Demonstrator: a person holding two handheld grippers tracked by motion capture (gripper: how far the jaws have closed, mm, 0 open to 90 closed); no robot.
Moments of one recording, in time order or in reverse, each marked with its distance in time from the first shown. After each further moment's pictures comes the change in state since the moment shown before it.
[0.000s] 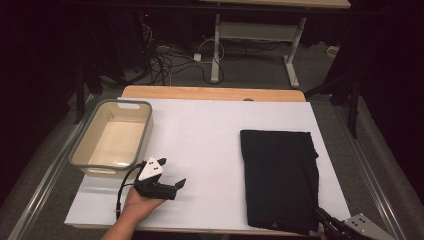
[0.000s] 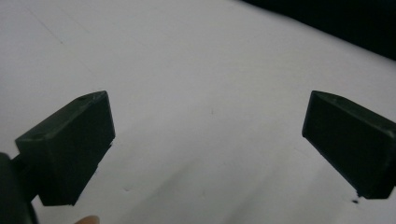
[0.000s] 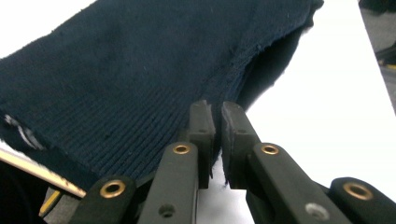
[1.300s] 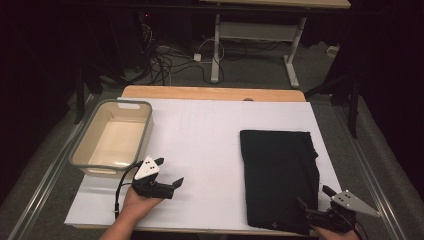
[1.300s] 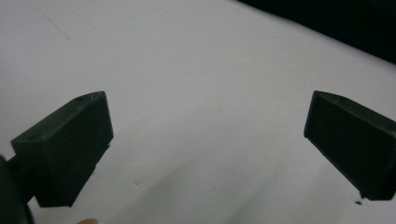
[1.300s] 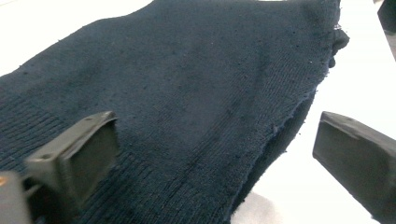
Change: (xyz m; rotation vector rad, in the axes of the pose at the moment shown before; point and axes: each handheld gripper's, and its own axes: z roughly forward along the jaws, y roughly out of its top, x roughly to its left) left arm 0.007 -0.007 -0.003 -0.030 -0.013 -0.023; right arm -0.011 0.027 0.049 -0.054 0.031 -0.034
